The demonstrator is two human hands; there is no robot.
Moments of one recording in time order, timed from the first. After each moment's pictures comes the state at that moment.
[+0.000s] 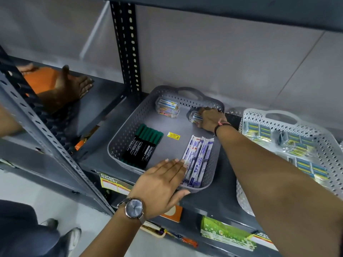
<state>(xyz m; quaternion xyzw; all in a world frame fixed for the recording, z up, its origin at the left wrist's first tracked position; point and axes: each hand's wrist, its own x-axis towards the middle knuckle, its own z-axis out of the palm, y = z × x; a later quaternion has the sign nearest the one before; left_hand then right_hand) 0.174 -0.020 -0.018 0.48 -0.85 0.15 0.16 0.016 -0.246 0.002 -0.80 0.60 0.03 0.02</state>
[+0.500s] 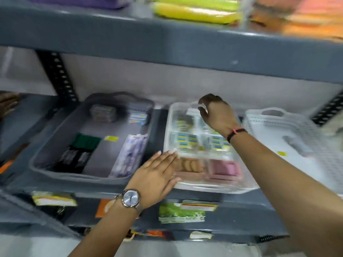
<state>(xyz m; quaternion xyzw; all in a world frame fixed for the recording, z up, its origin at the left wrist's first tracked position) 0.047 -0.014 0.015 0.39 -0.89 0.13 0.19 -0.169 -0.143 0.079 -0.75 0.63 -0.16 -0.10</state>
